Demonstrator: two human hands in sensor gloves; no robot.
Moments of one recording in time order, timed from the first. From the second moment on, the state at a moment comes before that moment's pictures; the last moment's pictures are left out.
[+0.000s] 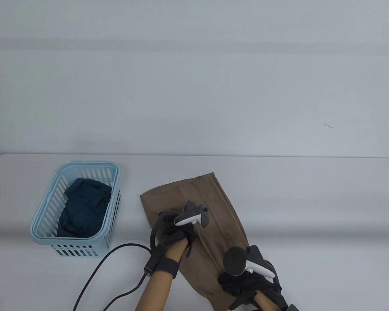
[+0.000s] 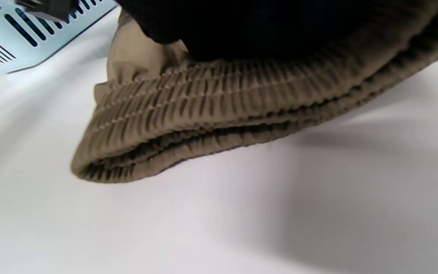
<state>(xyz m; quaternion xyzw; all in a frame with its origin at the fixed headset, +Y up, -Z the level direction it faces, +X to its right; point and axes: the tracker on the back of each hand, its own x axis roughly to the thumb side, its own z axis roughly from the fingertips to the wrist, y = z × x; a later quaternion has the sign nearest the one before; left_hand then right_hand) -0.050 -0.769 -0.472 -0.30 -0.08 -0.11 0.94 0.113 -0.766 -0.329 0.18 0.32 0.92 0.13</state>
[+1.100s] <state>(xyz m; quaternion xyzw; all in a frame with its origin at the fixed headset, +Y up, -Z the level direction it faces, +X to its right) -0.038 -0.779 -0.516 -0.23 -0.07 -0.14 0.96 0.096 -0.784 -0.344 0.16 0.32 0.86 0.37</state>
